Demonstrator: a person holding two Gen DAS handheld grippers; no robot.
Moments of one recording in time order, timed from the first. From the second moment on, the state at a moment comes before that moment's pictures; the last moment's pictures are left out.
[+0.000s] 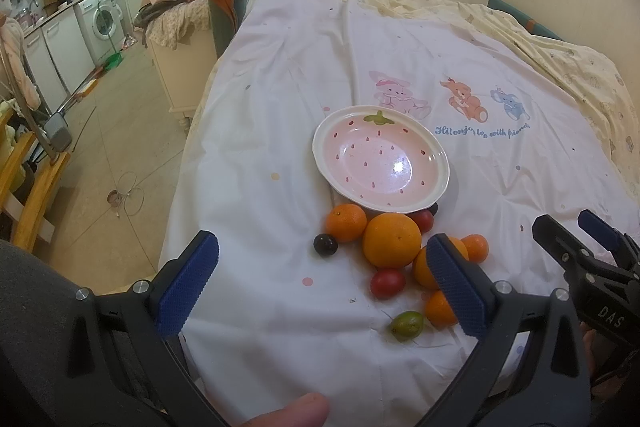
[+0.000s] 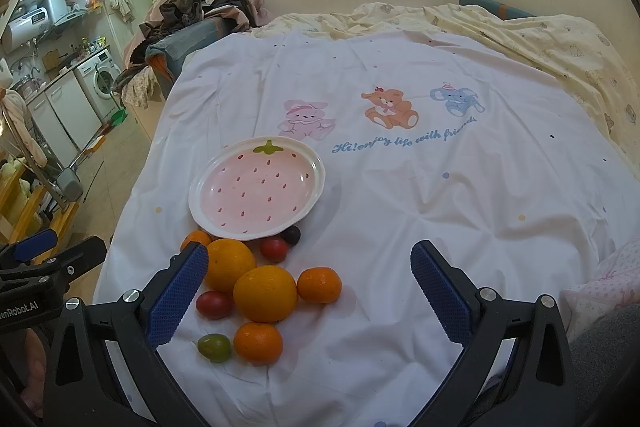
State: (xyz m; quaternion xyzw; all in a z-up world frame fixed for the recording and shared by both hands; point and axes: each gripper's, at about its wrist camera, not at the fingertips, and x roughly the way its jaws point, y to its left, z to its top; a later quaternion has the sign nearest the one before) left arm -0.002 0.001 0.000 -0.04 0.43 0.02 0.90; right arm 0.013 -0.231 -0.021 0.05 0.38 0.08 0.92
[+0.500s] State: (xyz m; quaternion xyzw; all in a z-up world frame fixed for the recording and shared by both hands) left arm -0.001 0.001 0.003 -0.04 0.43 0.02 0.90; right arm 0.013 -0.229 -0.022 0.05 0.38 0.08 0.92
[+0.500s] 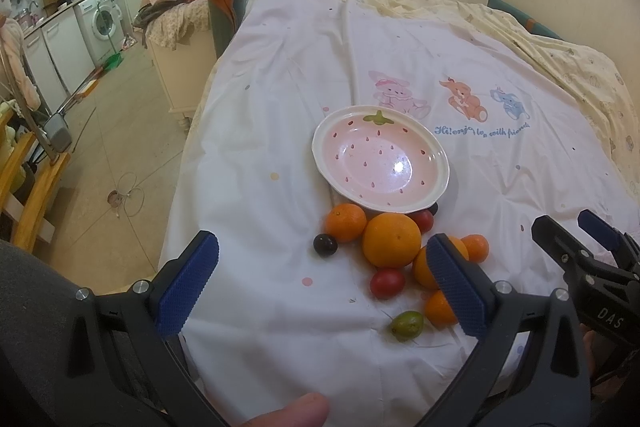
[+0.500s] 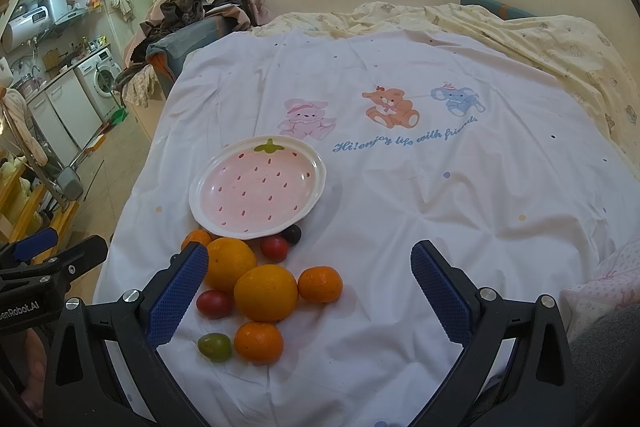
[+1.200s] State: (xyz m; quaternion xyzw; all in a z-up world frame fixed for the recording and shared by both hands) left arm 0.005 0.009 -0.001 -0.05 0.44 0.04 0.90; right arm 0.021 -0.239 -0.033 0.08 0.42 0.07 0.90
